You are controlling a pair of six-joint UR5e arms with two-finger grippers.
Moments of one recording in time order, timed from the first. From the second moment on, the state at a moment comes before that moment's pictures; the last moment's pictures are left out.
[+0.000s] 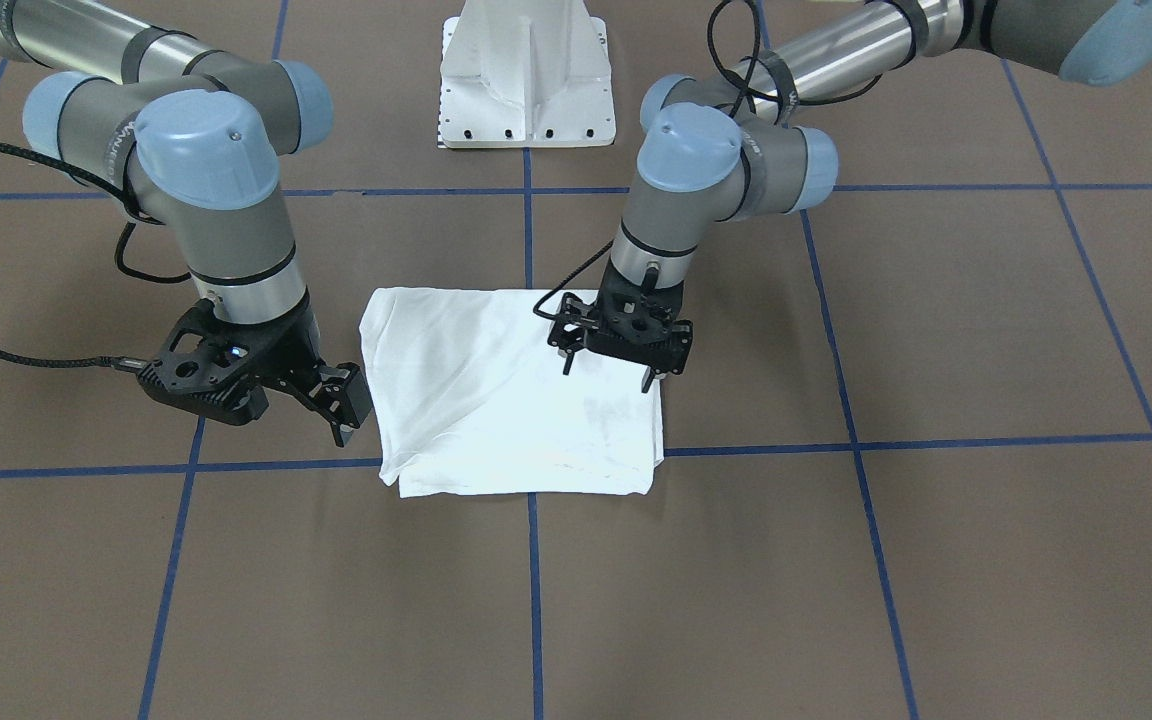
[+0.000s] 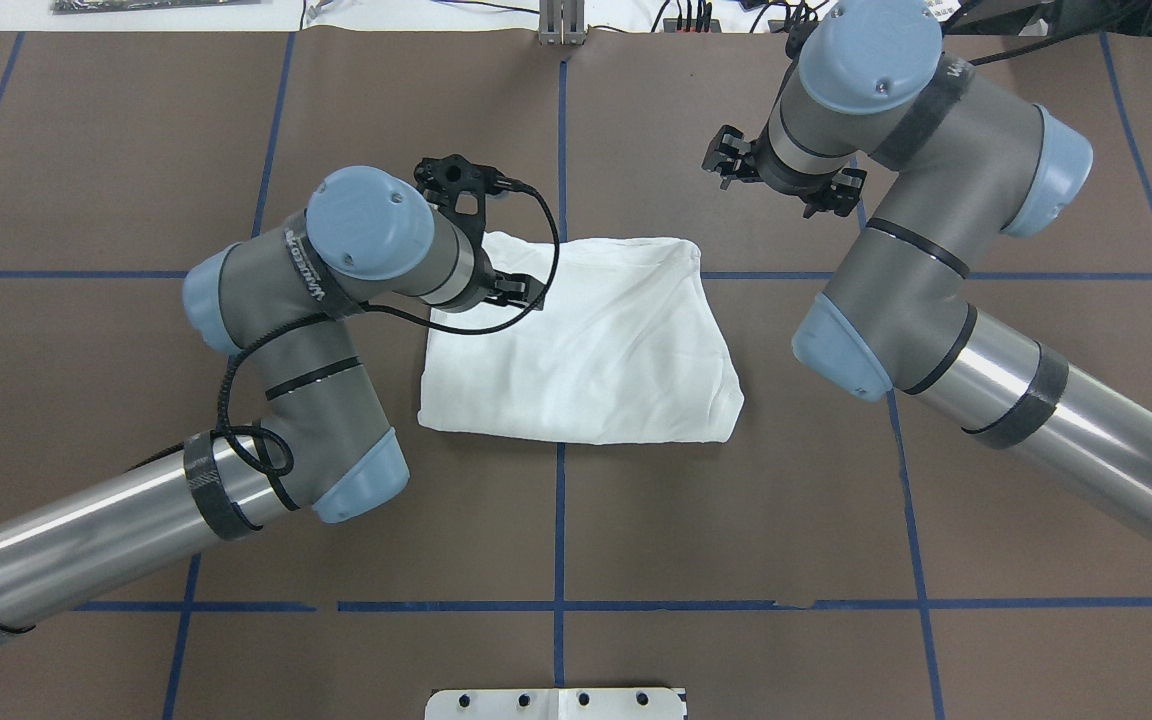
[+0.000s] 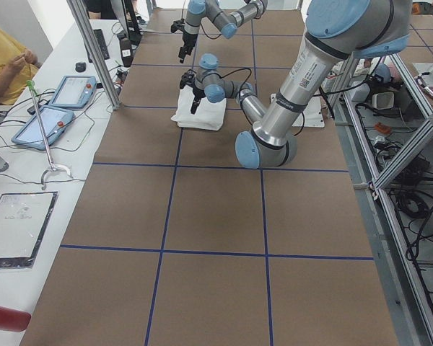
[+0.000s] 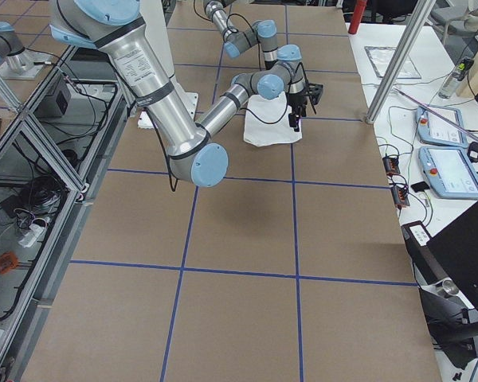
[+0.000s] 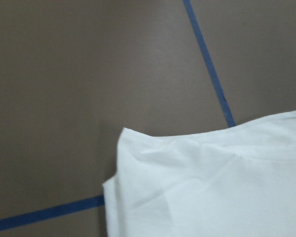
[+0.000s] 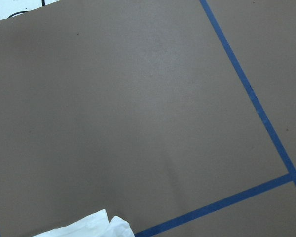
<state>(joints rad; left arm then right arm) -0.57 -2.31 -1.49 -1.90 -1.74 -1.01 0.80 -0.95 1.67 -1.56 1.82 1.35</state>
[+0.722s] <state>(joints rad) -0.53 -2.32 -1.40 -1.85 -1.59 -1.02 0.81 -0.98 1.68 -1.56 1.81 1.34</state>
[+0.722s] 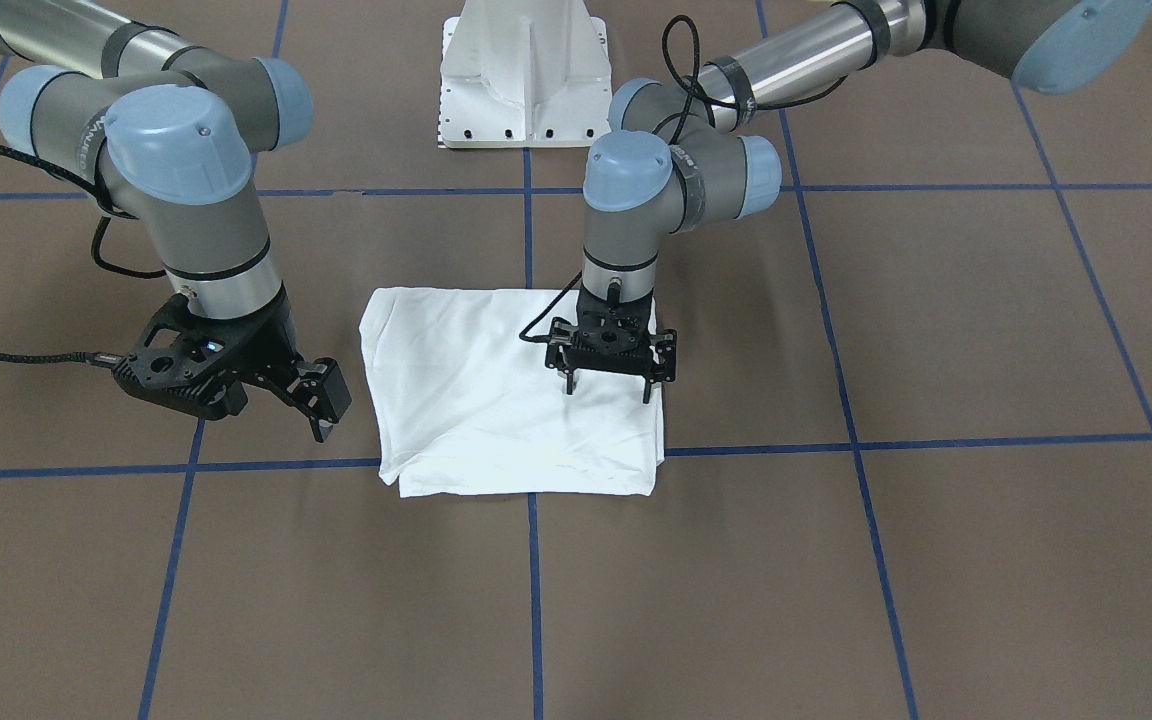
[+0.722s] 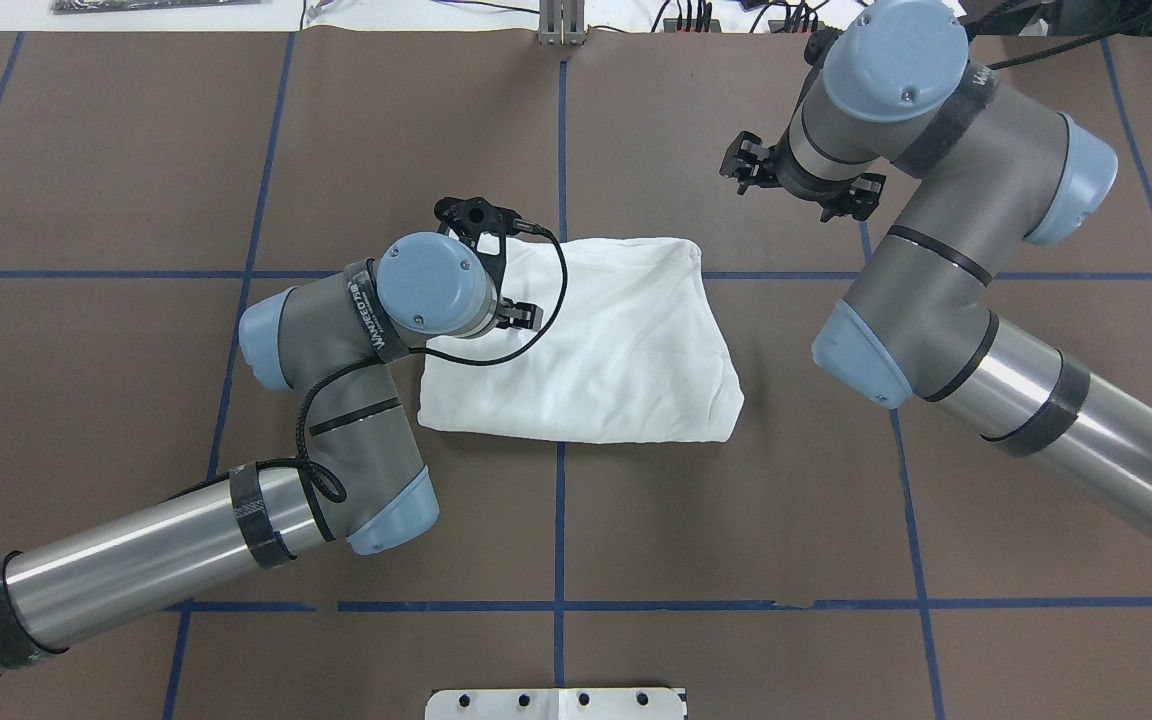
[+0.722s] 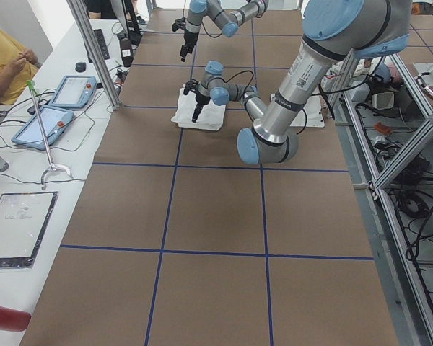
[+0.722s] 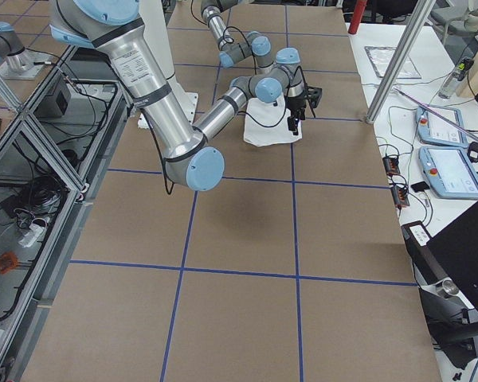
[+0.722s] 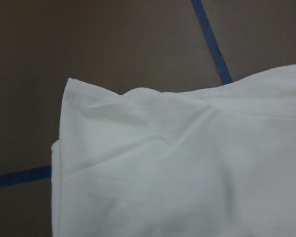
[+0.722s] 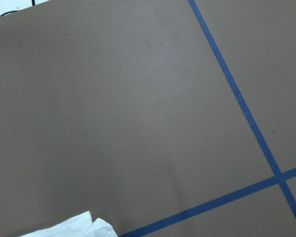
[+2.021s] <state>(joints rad) -0.84 -2.01 -1.75 -1.84 -1.80 -0.64 0.90 -1.06 1.69 -1.56 1.90 1.13</state>
